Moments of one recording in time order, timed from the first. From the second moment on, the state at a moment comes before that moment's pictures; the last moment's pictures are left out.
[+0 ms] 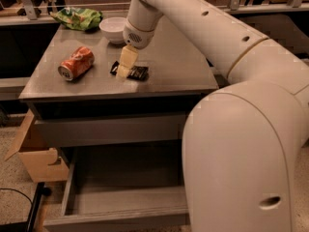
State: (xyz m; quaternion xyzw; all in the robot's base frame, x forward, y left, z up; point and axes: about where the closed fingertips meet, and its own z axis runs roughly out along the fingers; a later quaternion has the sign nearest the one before) arm 0.709 0.067 0.866 -0.60 0.77 0.06 0.19
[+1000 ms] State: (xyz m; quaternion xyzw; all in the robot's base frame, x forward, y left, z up) arm 0.719 0.077 0.843 -0.60 0.78 0.04 0.17
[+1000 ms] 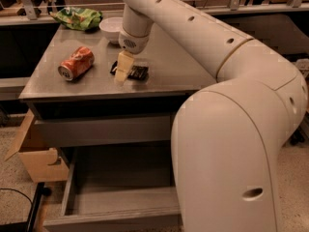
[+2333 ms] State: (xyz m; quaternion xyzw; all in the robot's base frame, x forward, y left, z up) arm 0.726 0.074 0.830 -0.60 0.78 0.04 0.16
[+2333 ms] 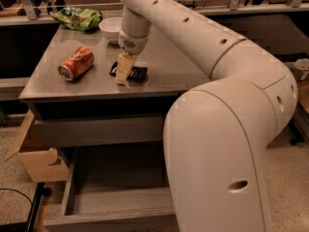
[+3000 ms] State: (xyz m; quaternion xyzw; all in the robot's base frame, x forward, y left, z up) arm 0.726 0.074 0.838 -0.60 0.78 0.04 0.16
